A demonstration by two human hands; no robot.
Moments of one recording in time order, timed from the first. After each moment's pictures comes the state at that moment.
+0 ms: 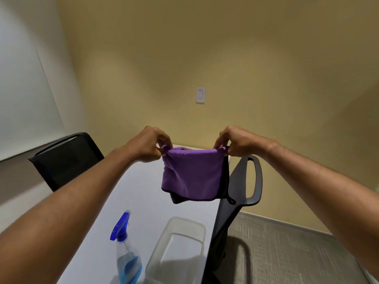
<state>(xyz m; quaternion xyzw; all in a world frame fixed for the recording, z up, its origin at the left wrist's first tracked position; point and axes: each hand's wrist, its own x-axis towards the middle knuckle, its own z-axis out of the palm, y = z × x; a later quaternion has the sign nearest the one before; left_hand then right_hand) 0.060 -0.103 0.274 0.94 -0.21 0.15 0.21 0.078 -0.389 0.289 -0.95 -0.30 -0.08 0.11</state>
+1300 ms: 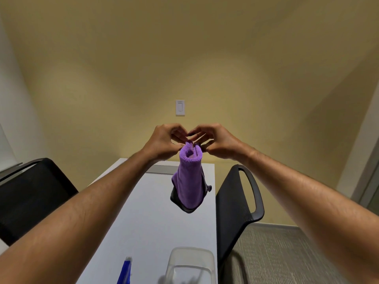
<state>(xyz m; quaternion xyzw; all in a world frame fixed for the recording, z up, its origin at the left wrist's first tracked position) 0.152 -0.111 0.299 0.83 -0.33 0.18 0.41 0.128 -0.309 0.302 -0.85 -0.27 -0.13 0.44</state>
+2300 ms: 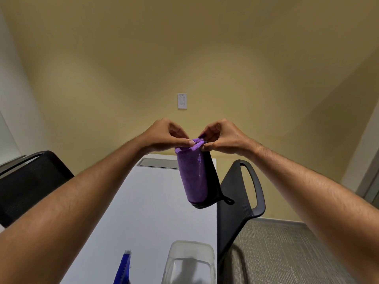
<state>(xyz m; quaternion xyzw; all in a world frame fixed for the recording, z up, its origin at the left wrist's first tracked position) 0.153 -0.105 0.311 0.88 -0.30 0.05 0.38 0.137 -0.327 0.296 -0.89 -0.21 -0.14 0.39</state>
